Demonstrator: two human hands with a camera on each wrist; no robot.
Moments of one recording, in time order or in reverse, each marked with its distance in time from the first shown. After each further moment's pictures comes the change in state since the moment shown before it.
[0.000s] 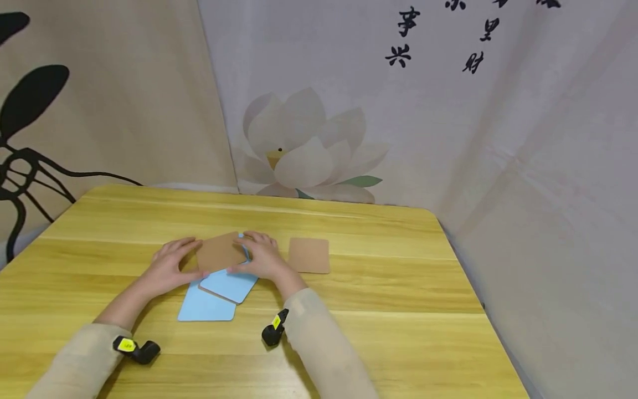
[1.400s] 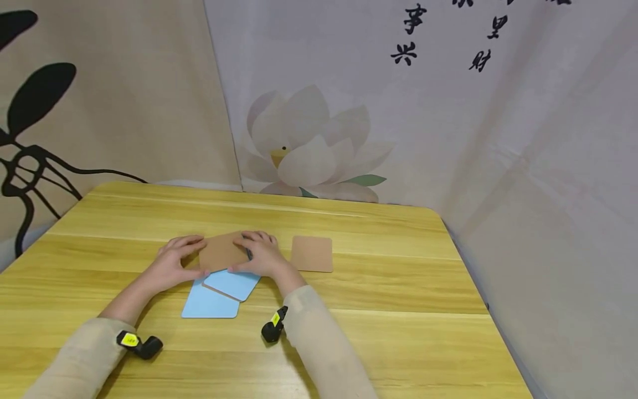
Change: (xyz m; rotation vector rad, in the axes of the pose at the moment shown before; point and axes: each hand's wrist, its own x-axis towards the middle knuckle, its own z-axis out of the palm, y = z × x) left_hand 0.002 -0.006 -0.001 -0.045 0.022 0.057; right_hand 0.010 -0.004 0.005 -0.090 -0.039 -0.016
